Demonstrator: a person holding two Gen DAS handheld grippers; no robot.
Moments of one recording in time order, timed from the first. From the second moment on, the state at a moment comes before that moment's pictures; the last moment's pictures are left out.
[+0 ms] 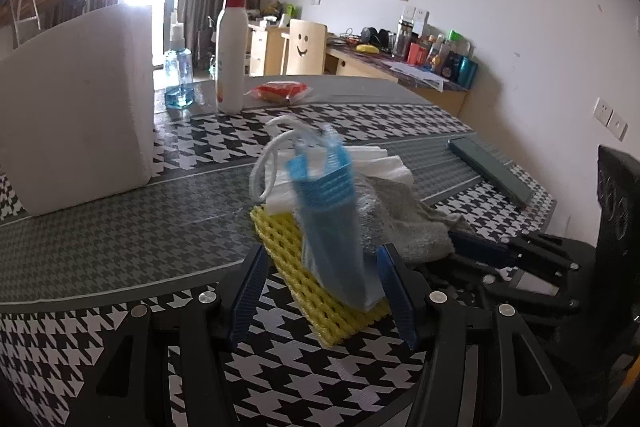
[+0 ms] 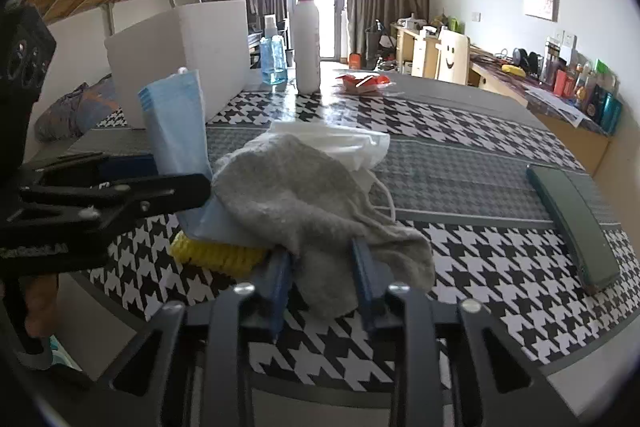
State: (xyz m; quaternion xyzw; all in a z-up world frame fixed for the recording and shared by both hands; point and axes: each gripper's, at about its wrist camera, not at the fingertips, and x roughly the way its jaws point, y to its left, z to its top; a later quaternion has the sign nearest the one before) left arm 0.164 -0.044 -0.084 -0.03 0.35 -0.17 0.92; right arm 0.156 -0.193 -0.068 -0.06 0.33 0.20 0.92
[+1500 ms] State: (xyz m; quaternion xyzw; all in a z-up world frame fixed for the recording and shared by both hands) left arm 0.123 -0.007 -0.021 0.01 0.26 -0.11 0.96; right arm 0.151 -0.222 0.015 0.00 0.23 0.15 0.96
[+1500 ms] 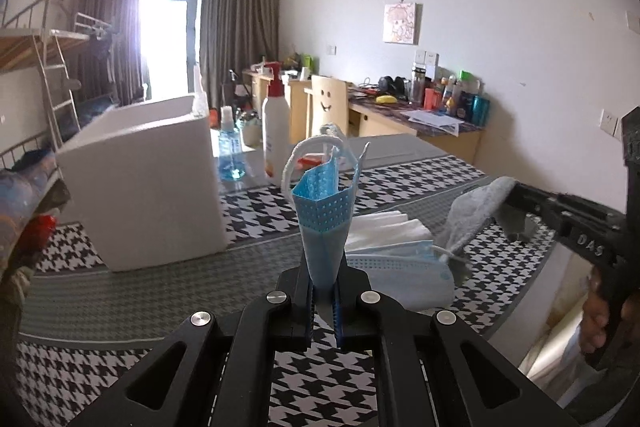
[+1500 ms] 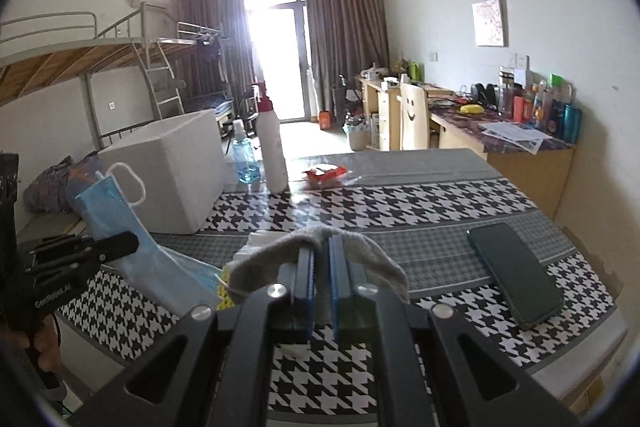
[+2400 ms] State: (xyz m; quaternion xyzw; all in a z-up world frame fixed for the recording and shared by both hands) left arm 0.144 0.012 0.006 0.02 0.23 -0.05 0.97; right arm 0.168 -0.214 0.035 0.03 0.22 0.19 0.96
